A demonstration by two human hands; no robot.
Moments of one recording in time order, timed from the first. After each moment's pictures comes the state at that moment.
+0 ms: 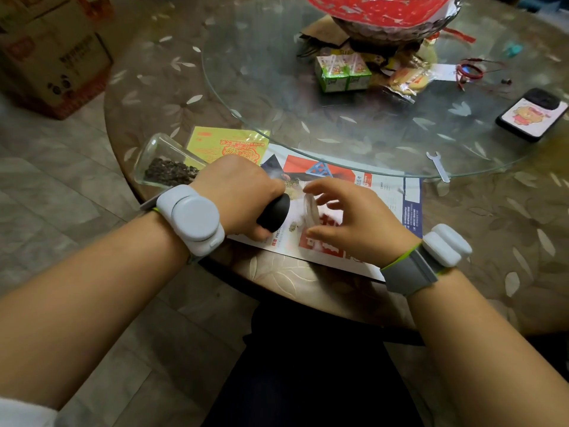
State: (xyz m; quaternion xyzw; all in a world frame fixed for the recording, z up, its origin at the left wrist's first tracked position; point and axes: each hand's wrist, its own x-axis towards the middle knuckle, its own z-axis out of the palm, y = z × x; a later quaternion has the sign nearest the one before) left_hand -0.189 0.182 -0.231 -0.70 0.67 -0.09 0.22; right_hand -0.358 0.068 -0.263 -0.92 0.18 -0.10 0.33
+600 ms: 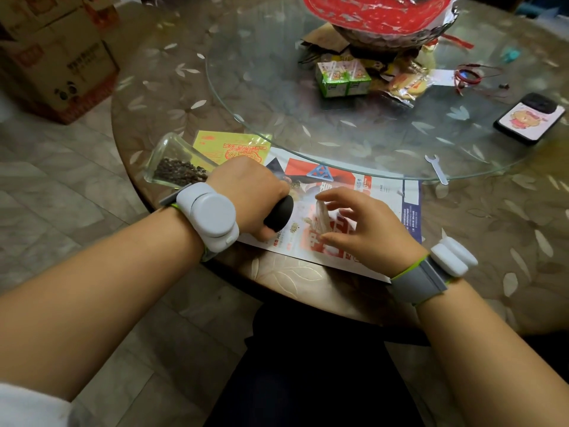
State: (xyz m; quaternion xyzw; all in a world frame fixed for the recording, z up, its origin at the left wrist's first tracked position) left_hand -0.199 0.175 -0.225 -0.71 0.66 -0.08 0.24; right_hand -0.378 0.065 -0.270 -0.90 0.22 -0.14 0.36
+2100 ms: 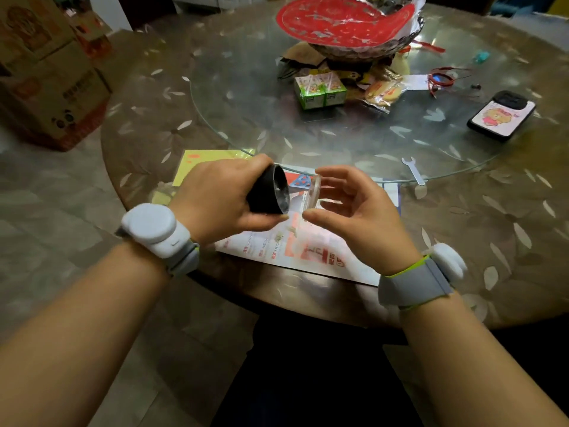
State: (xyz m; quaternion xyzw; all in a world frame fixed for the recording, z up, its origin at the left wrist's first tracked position) left_hand -0.198 0.189 -0.218 -0.71 0.67 -0.14 -0.17; right_hand -0.383 0.065 -0.254 -0.71 0.21 -0.29 0.60
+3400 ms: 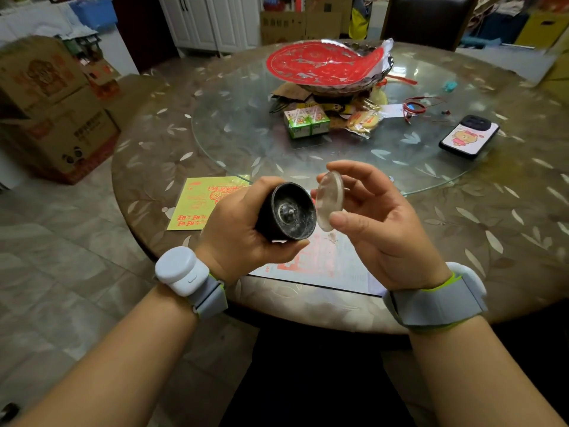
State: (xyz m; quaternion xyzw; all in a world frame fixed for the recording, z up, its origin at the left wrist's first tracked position) left_hand -0.254 0.191 -0.211 -0.62 0.64 -0.05 -0.44; right_hand -0.422 0.081 -0.198 -0.55 0.05 -0.33 0.77
